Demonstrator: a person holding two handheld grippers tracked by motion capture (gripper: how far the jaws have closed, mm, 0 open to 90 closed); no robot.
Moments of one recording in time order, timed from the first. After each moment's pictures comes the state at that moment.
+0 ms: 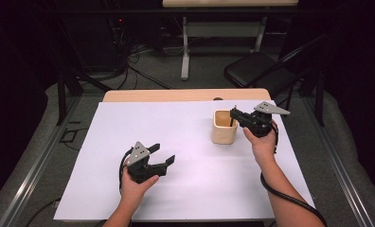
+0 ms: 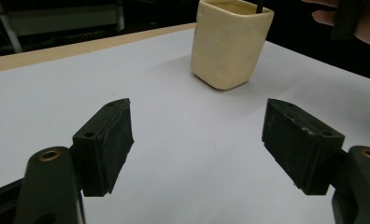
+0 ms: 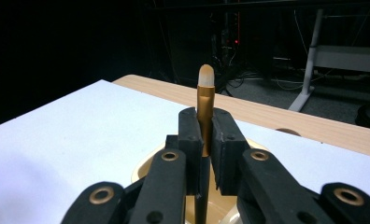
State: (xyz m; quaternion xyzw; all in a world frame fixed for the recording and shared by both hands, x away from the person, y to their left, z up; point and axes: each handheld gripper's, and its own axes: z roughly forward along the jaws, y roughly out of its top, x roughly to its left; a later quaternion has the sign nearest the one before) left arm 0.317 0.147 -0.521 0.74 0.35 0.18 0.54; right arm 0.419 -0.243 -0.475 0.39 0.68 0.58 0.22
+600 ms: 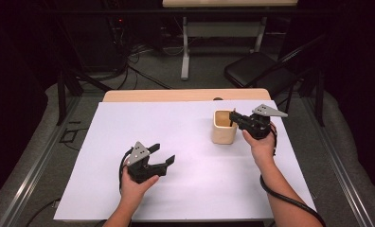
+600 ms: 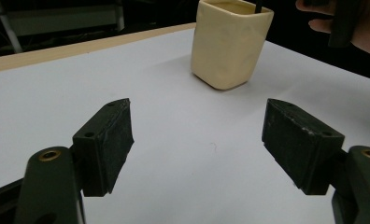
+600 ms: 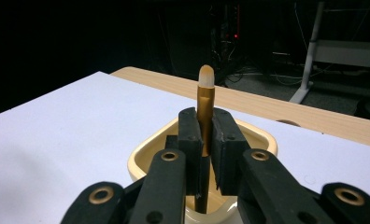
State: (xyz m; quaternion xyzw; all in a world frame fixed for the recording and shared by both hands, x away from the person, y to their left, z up) left arm 0.317 0.147 -0.521 0.74 0.35 0.18 0.54; right arm 0.419 -0.241 -0.485 0.39 0.69 0.57 0.22
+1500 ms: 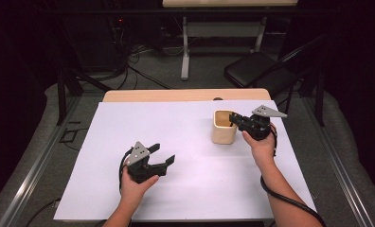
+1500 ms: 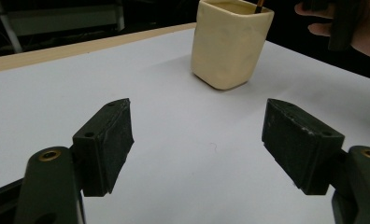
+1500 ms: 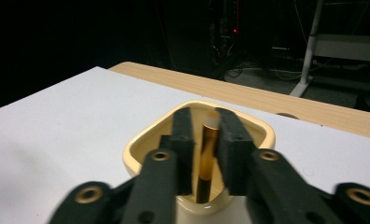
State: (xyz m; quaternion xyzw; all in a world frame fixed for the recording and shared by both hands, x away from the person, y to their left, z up) left arm 0.317 0.147 -0.521 0.75 0.35 0.18 0.54; right arm 0.420 -0.243 -0.490 0.39 0.69 0.57 0.22
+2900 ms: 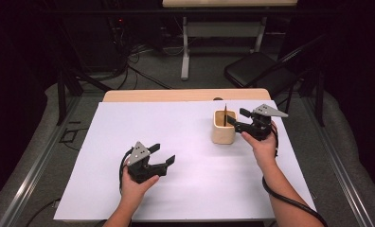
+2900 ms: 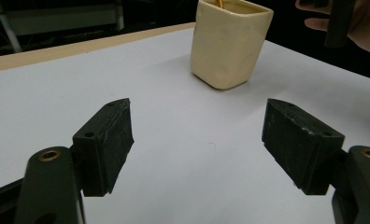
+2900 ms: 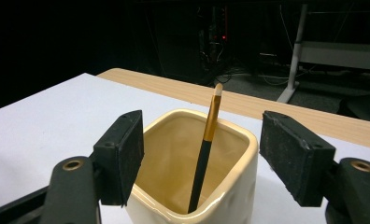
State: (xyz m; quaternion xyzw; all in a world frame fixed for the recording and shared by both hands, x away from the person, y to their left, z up) left arm 0.317 0.146 -0.521 0.74 0.35 0.18 0.54; right arm 0.422 -0.244 -0.488 0.40 0.68 0.56 0.24
